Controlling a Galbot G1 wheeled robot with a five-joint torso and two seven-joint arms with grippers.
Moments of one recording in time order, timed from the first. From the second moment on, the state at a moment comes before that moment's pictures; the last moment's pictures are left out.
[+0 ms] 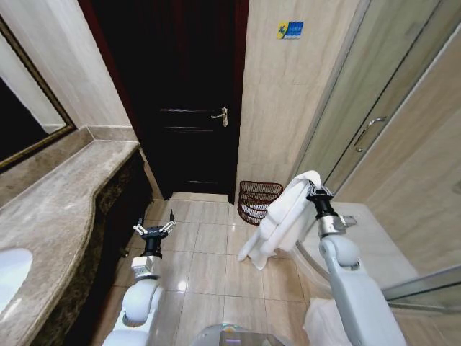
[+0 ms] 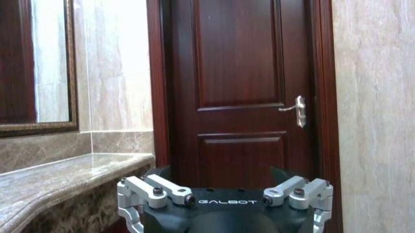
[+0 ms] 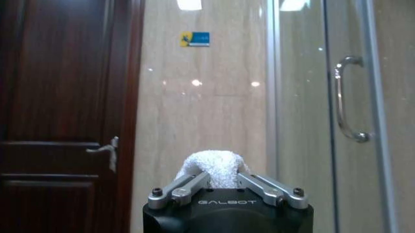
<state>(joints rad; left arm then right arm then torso) 1.55 -1.42 -0.60 -2.05 -0.09 -0.15 -0.20 -1.08 1.24 0.60 1.77 0.31 0.10 0.02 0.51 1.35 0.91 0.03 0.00</state>
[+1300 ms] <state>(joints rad) 1.61 -1.42 -0.64 -2.09 -0.13 -0.17 -0.22 -0.47 1.15 0.38 1.66 0.49 -0.13 0.13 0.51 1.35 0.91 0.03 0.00</state>
